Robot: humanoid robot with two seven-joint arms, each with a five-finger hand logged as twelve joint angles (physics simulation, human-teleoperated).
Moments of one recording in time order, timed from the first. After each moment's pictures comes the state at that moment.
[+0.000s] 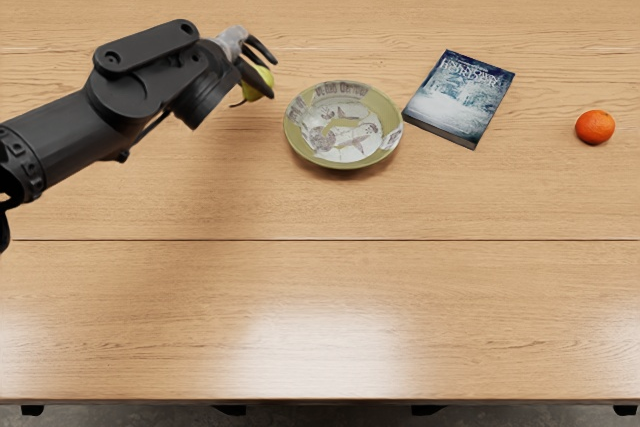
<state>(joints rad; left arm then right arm) -1.38 0.02 0.01 -0.58 0.47 0.20 0.45 0.00 0.00 0.02 0.28 -0.24 -0.03 -0.03</state>
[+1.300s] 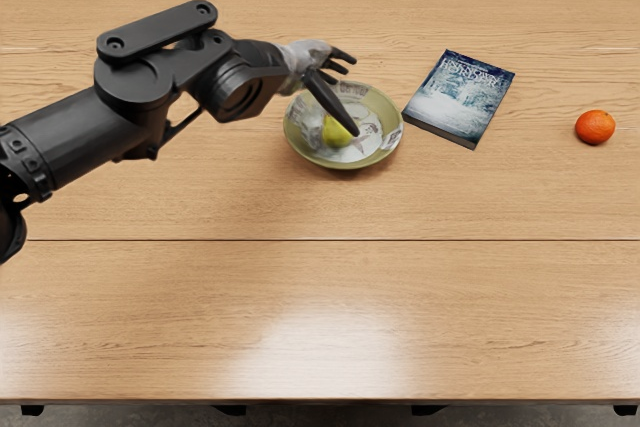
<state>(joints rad) -1.37 0.00 -0.21 -0.70 0.39 -0.03 0.46 0.00 0.00 0.02 0.28 -0.24 -0.03 -0.03</state>
